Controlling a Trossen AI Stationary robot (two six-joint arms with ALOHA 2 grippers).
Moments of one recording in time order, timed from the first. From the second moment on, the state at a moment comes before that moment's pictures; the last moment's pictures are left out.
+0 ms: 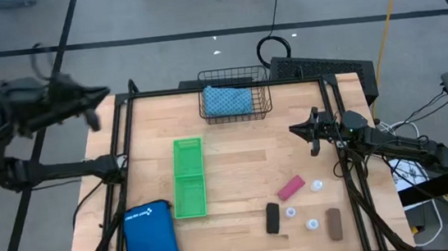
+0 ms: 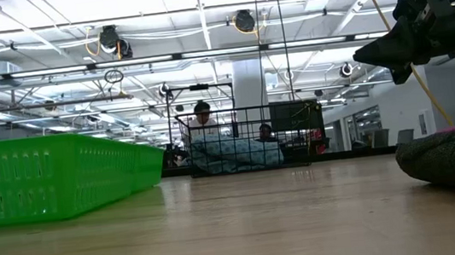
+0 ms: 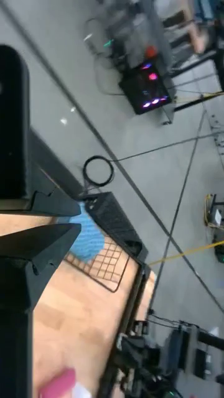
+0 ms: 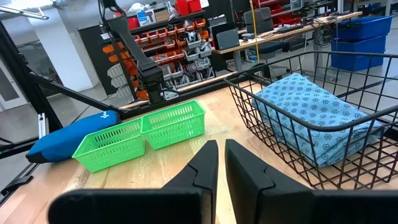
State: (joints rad) left arm 0.39 0.82 1.68 -1.22 -0.26 -0.09; right arm -0.38 0.17 0.02 0.13 -0.18 0.24
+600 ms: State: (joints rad) left arm 0.39 0.37 0.84 -0.51 -0.01 -0.03; right arm -0.38 0.17 0.02 0.13 -0.18 0.24
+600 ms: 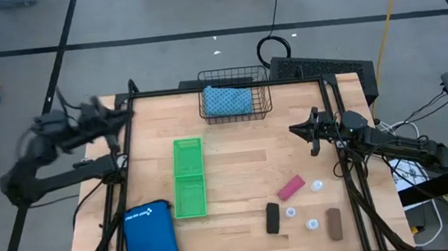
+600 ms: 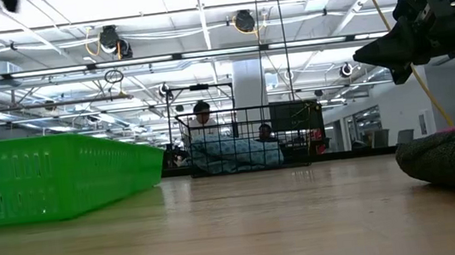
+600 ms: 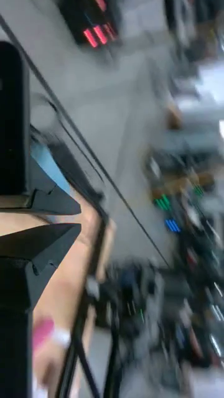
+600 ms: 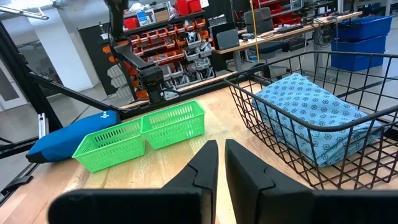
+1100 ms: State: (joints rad) left arm 0.36 0.41 0.35 0.01 0.30 -0.16; right arm -0.38 0.17 0.02 0.13 -0.18 0.24
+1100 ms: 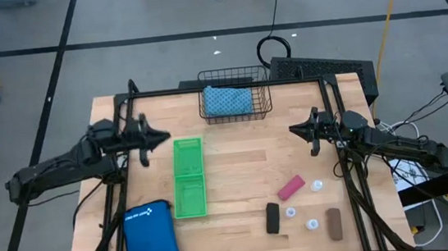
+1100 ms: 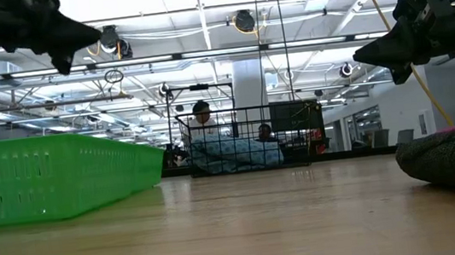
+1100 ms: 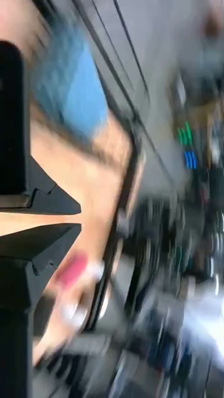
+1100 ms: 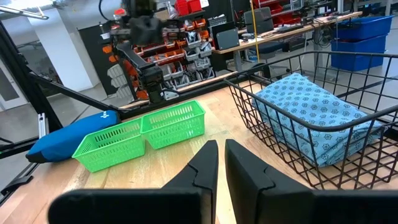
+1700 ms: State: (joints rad) left arm 0.10 0.31 0.24 0.13 0.34 0.04; right arm -0.38 0.16 0.02 0.13 -0.18 0.24
